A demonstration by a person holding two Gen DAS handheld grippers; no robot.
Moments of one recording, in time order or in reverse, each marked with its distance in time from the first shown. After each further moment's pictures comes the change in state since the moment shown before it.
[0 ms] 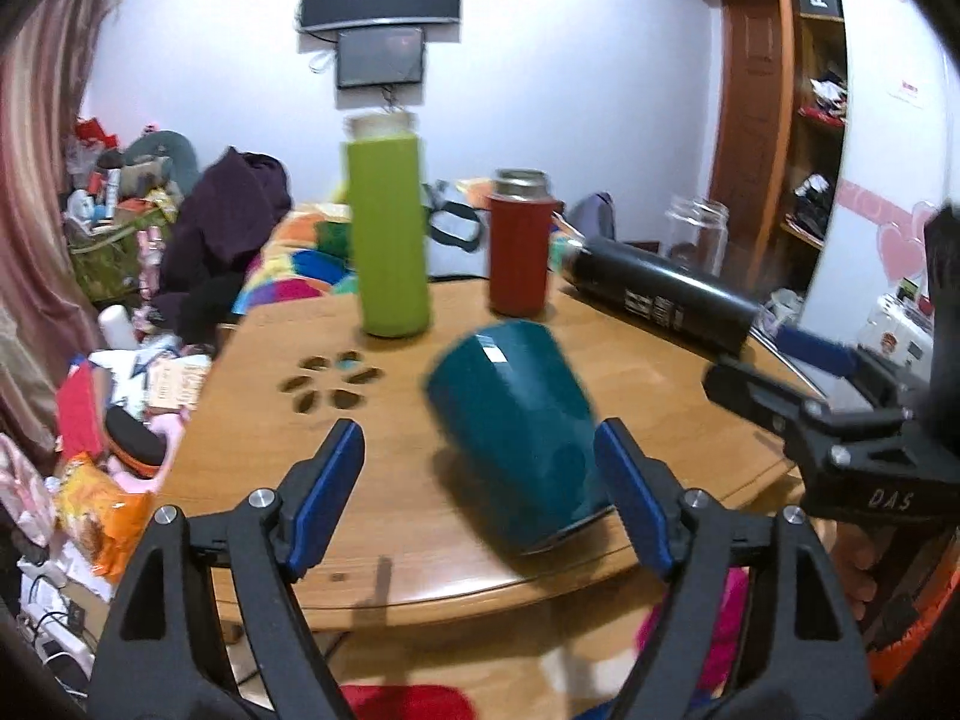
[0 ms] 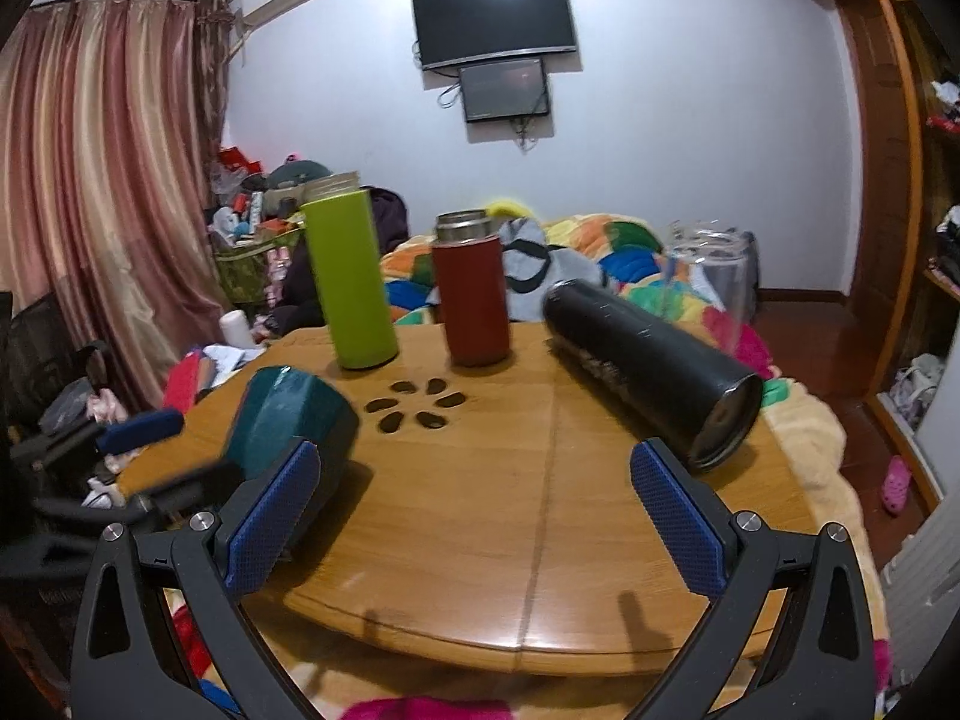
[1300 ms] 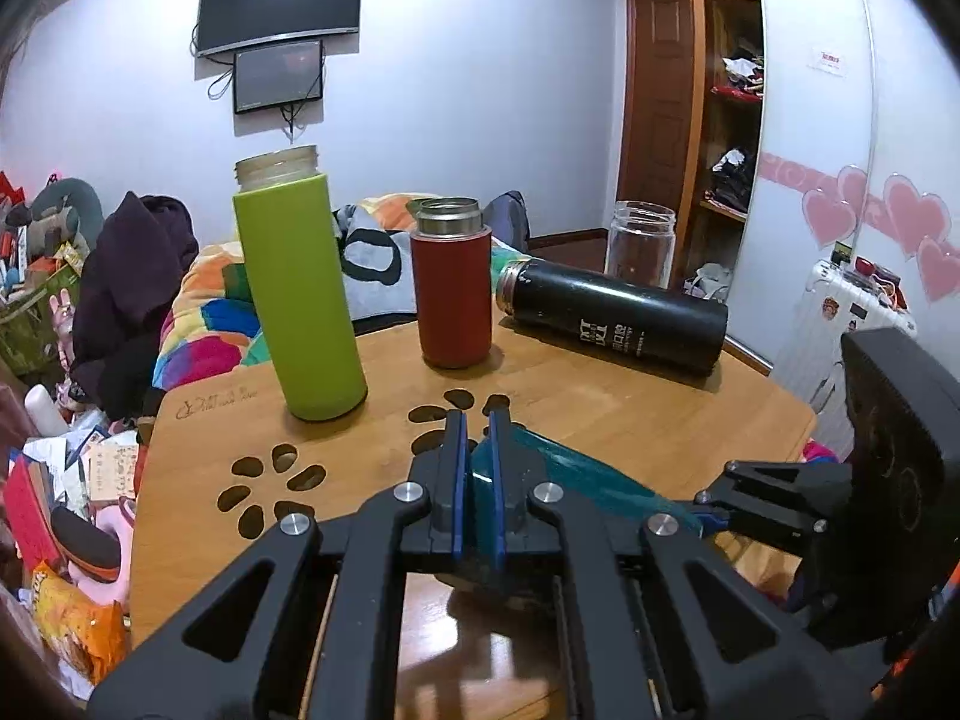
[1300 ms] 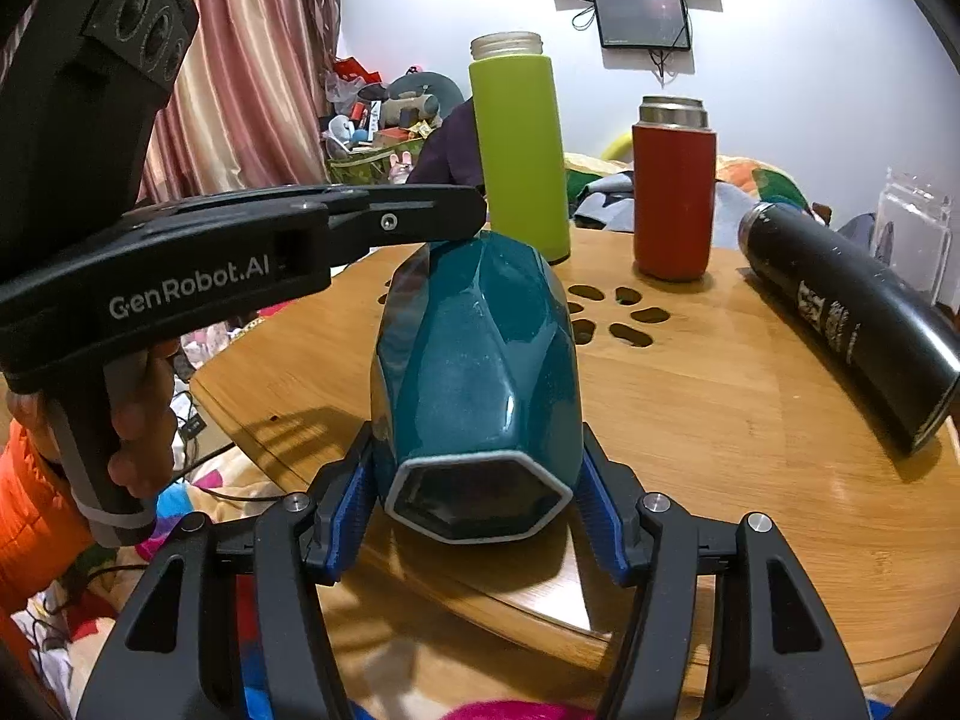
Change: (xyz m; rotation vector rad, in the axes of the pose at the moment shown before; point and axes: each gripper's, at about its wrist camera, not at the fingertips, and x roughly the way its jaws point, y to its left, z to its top) left arm 0.050 0.000 0.039 0.161 -0.004 -0.231; right arm 0.049 0.053 -0.025 -0.144 0.182 0.239
